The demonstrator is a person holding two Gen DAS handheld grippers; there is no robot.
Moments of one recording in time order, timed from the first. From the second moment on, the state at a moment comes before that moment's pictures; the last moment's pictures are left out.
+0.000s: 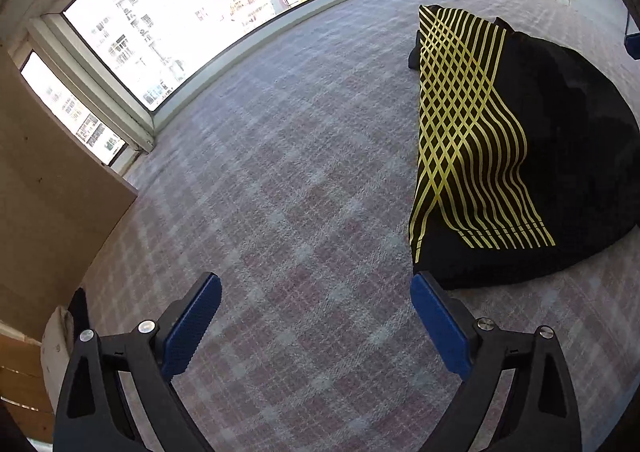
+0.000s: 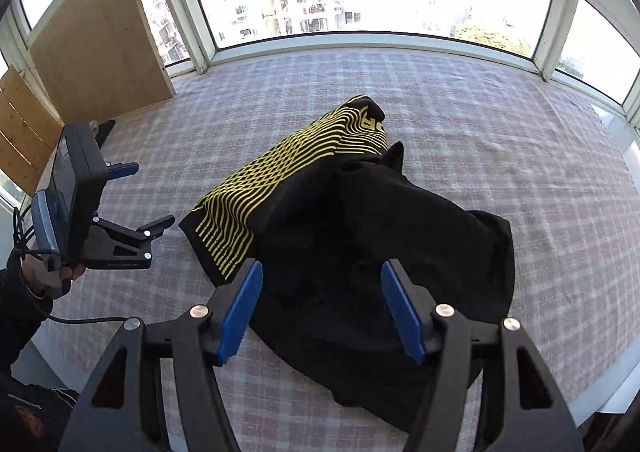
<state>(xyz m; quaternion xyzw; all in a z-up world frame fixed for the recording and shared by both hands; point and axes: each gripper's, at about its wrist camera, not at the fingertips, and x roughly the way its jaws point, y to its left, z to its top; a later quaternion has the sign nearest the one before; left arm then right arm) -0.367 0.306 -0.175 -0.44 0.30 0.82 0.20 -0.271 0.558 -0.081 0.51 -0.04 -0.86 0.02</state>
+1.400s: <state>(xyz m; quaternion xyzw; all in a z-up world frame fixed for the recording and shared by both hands) -0.356 0.326 -0.186 -0.44 0.27 0.77 0.37 -0.159 0.643 -0.144 0.52 -0.17 -0.83 -0.12</state>
